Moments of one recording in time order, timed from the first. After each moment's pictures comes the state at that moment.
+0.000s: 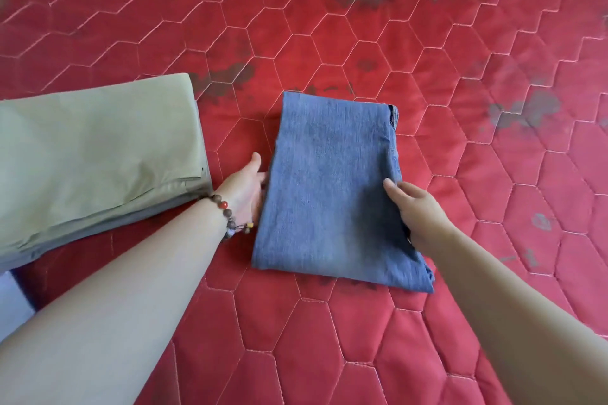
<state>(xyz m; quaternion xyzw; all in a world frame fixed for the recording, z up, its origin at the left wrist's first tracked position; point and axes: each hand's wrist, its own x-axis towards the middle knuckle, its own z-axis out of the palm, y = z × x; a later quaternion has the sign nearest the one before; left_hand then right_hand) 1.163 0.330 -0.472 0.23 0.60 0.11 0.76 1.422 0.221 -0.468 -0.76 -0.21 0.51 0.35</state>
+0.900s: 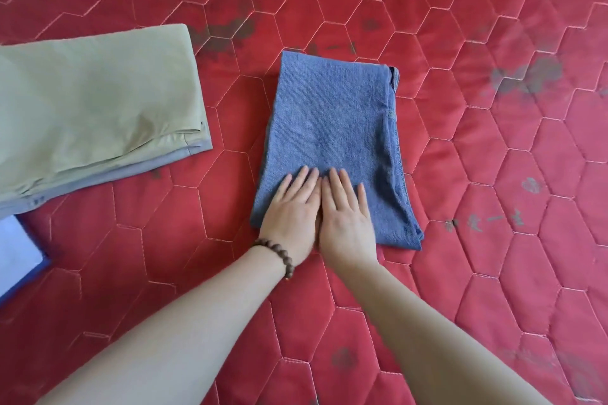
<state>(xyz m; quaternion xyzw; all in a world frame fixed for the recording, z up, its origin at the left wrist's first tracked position) 1.200 0.196 -0.482 0.87 0.46 -0.03 0.17 1.305 0.150 -0.475 -0.74 -0.65 0.17 0.07</state>
